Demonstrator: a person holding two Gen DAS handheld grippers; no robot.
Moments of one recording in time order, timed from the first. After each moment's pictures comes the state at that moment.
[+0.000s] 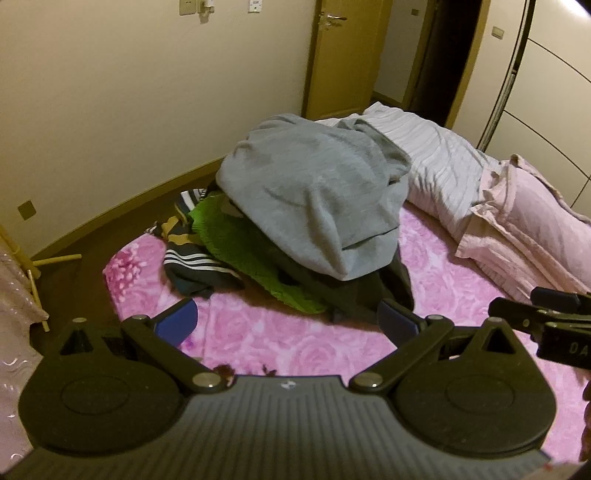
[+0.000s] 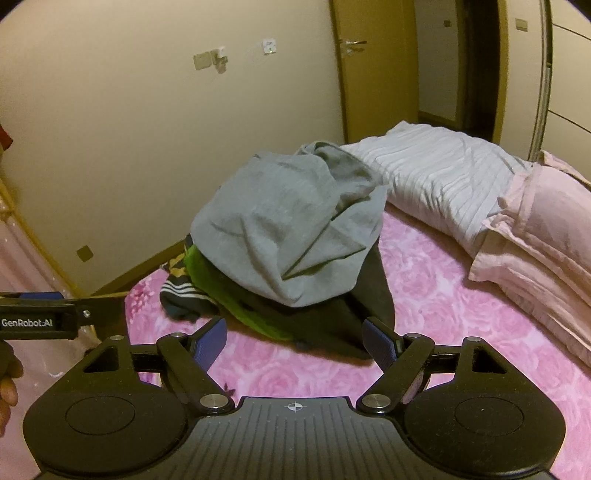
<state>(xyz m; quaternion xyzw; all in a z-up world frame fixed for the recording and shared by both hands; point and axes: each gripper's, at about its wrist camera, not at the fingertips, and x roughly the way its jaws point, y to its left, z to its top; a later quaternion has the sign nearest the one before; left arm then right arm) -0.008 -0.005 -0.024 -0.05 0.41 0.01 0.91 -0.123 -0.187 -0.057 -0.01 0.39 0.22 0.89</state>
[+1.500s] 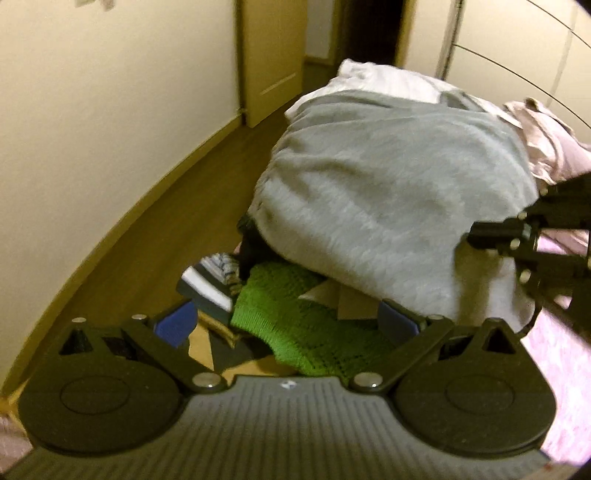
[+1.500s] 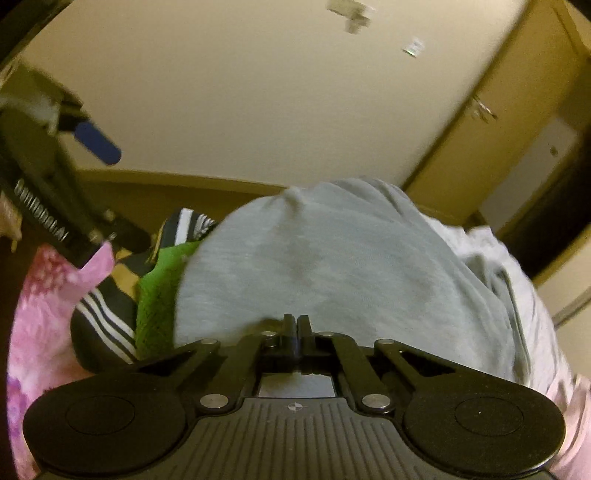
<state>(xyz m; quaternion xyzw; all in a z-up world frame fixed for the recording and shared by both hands) 0.300 0.184 -0.152 0.08 0.42 -0.18 0.89 0.096 0.099 -0.192 -0.30 0.32 0.26 0.86</state>
